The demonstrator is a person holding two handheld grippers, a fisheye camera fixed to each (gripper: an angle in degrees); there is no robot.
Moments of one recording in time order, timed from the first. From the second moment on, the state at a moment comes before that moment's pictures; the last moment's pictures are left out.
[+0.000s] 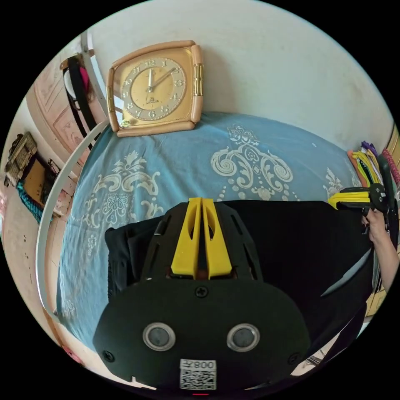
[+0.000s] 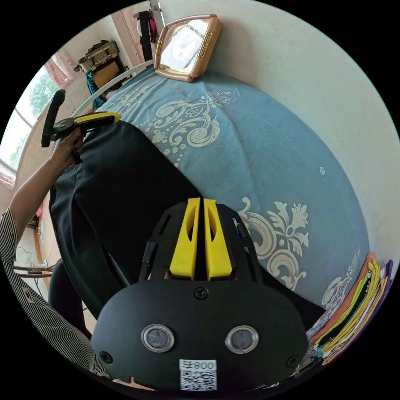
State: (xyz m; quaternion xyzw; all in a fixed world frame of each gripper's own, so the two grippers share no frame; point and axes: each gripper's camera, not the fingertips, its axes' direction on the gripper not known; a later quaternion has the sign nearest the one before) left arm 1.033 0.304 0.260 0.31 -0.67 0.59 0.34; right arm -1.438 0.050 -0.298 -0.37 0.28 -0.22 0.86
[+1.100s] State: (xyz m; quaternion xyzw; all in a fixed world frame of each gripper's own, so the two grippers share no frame) left arm 0.960 0.301 0.257 0.24 -0.65 0.61 0.38; right arm -1.399 0.118 -0.448 -0.29 0.38 -0.16 0.86
